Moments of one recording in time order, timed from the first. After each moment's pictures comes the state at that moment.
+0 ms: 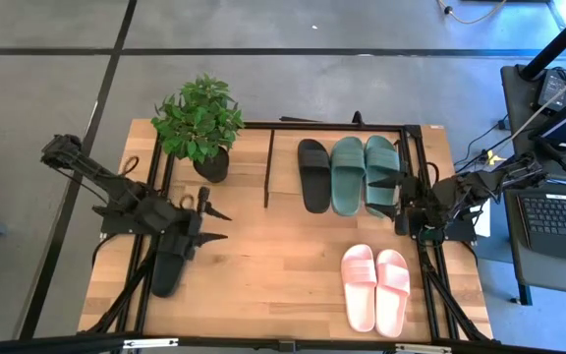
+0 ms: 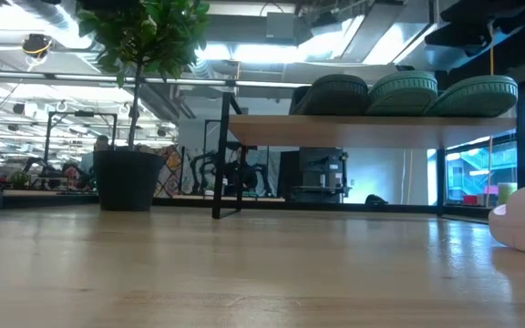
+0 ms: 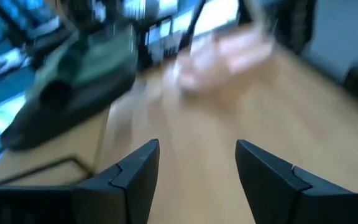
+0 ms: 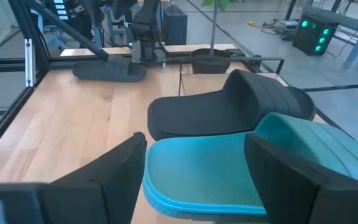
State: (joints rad) left arm -0.53 0.81 0.64 -0.26 -0.47 0.18; right arm 0.38 0.48 0.57 -0.41 0.52 0.15
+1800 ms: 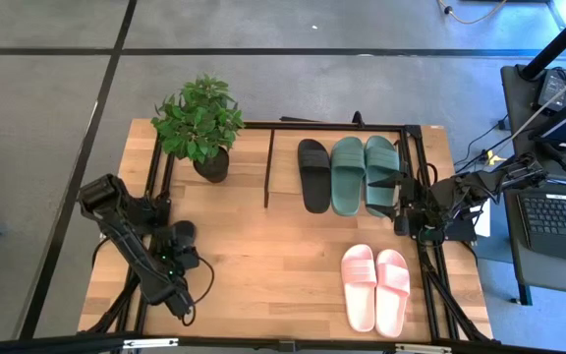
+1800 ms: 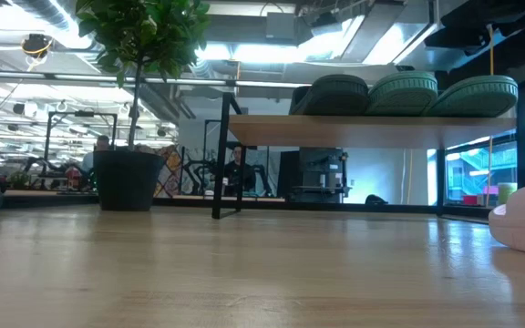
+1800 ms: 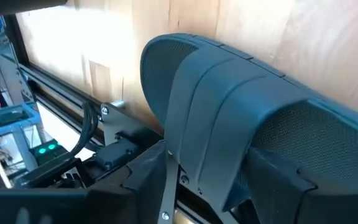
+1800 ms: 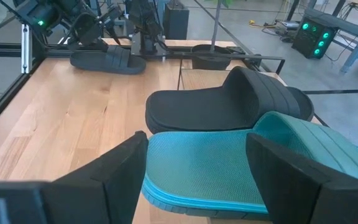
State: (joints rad) left arm -0.96 1.73 1.04 -1.47 -0.20 -1.22; right arm 0.38 0.48 0.57 -0.42 0.52 0.10
